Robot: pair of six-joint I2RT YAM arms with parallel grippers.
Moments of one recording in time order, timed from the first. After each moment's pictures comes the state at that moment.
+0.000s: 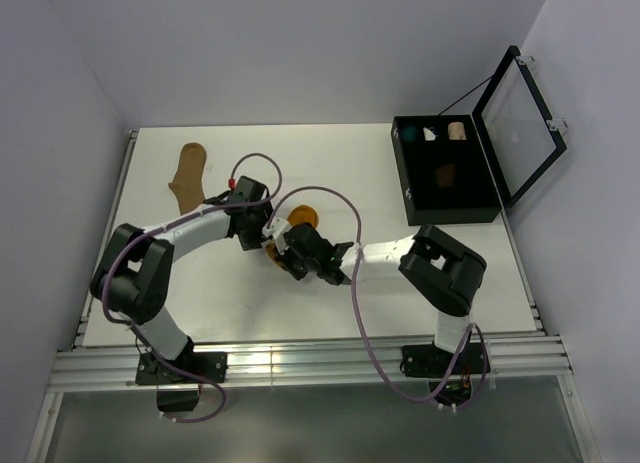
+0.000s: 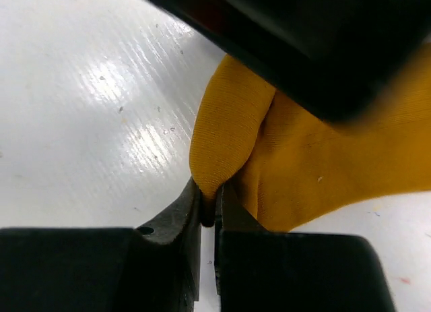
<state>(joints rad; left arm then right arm) -0.48 1.68 1.02 -0.40 0.01 -0.80 1.00 1.82 0.93 0.19 0.05 0.00</state>
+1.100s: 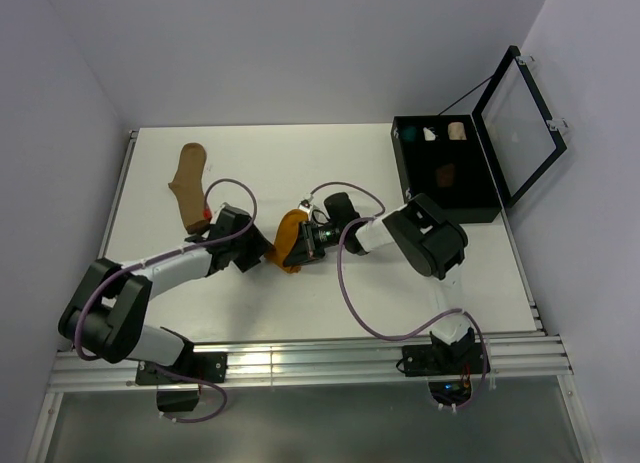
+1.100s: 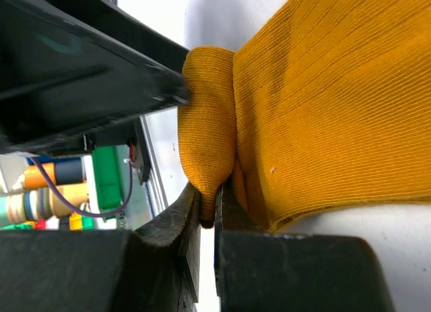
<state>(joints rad) -0.48 1.41 0.63 -0.11 -0.03 -1.11 0.62 2.07 0.96 0.47 -0.90 0.72</state>
